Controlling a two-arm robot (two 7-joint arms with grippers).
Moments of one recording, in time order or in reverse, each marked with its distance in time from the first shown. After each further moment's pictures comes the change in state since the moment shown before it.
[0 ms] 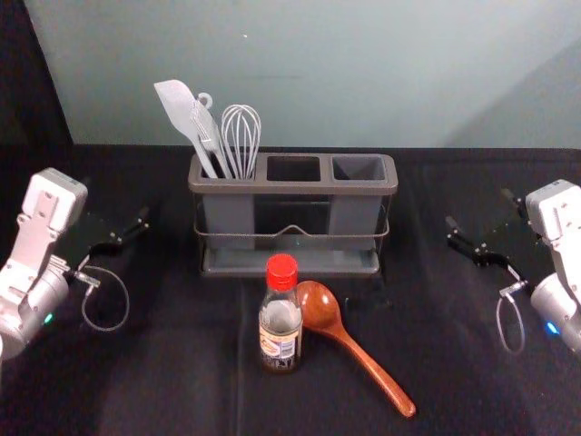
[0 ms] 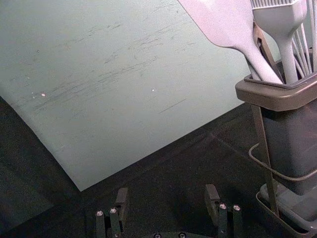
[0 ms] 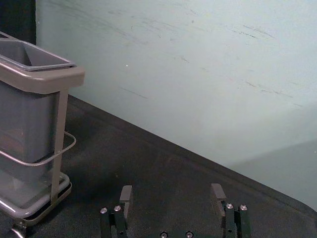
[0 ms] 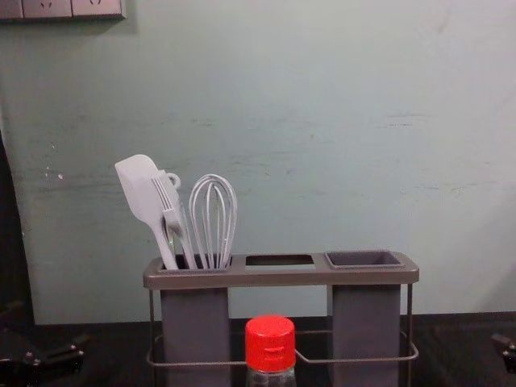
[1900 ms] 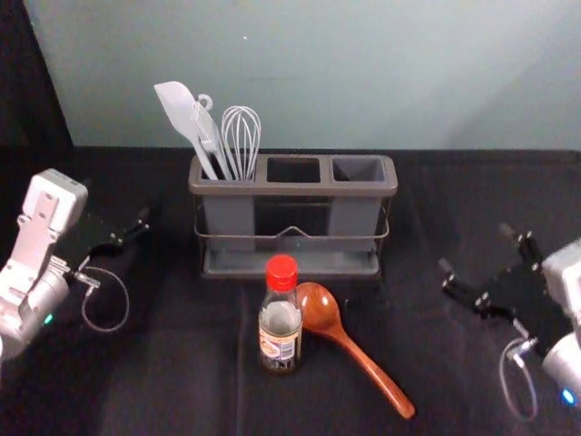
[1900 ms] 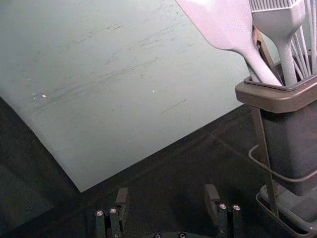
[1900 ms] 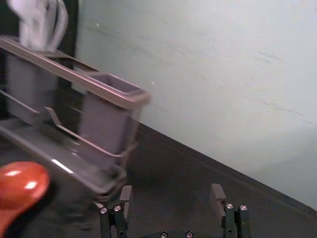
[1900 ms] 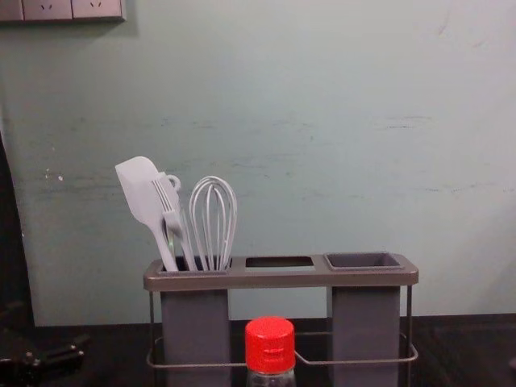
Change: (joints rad) left arm 0.000 0.000 0.000 0.000 0.000 0.000 0.000; right arm -0.290 0.094 0.085 -0.315 -0.042 -0.024 -0.045
